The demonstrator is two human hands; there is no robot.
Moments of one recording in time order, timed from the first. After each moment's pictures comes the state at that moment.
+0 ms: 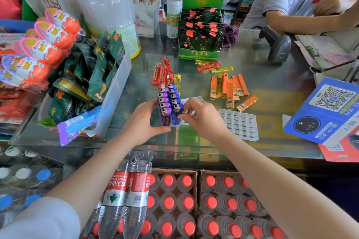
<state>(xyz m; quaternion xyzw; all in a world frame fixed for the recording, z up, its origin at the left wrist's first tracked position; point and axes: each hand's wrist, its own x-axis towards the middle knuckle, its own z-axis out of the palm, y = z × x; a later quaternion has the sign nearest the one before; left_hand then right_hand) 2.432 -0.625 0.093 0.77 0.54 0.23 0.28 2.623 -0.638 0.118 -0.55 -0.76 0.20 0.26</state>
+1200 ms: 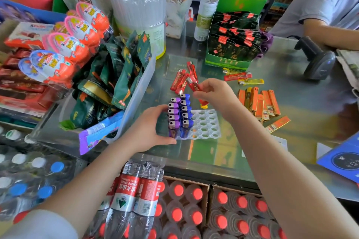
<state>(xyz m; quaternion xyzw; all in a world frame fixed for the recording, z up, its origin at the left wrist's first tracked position) 2.395 -0.613 0.095 0.73 0.55 0.21 0.35 2.598 -0.541 0.139 -0.62 -0.61 0.42 0.26</state>
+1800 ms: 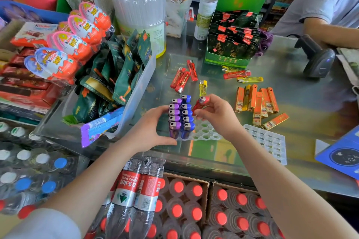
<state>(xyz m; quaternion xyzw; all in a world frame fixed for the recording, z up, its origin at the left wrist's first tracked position) 2.402 -0.628 0.101 0.72 0.56 0.21 0.36 2.611 -0.587 0.107 -0.55 -0.63 0.45 0.32</state>
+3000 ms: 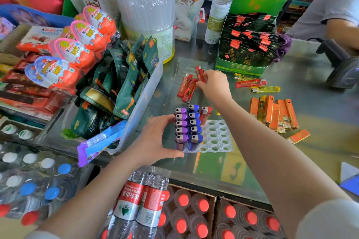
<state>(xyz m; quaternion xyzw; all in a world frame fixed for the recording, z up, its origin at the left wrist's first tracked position) 2.398 -0.615 0.086 0.70 0.57 0.22 0.37 2.569 -0.464 0.104 -0.68 -0.68 0.19 0.17</state>
